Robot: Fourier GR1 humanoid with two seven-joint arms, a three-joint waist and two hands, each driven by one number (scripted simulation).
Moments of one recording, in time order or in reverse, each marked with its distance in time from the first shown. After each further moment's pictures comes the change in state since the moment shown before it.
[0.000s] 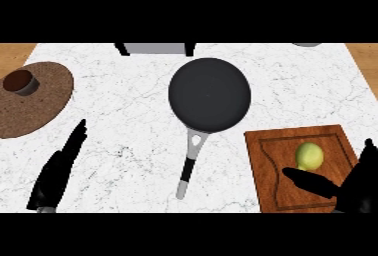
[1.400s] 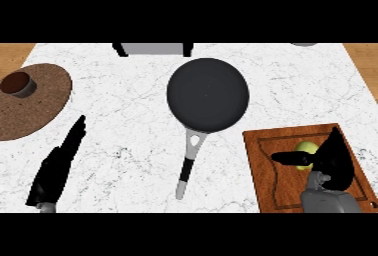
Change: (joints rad) left arm -0.010 -0.055 0.064 -0.019 -0.063 -0.052 0.042; right arm -0.204 0.000 -0.122 0.360 -0.089 0.053 0.013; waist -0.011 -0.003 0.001
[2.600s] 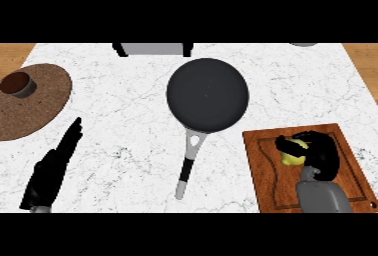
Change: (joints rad) left arm 0.033 -0.060 0.088 -0.025 -0.059 -0.094 0.005; right arm -0.053 -0.026 -0.050 0.247 -0.126 -0.199 -0.200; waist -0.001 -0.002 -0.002
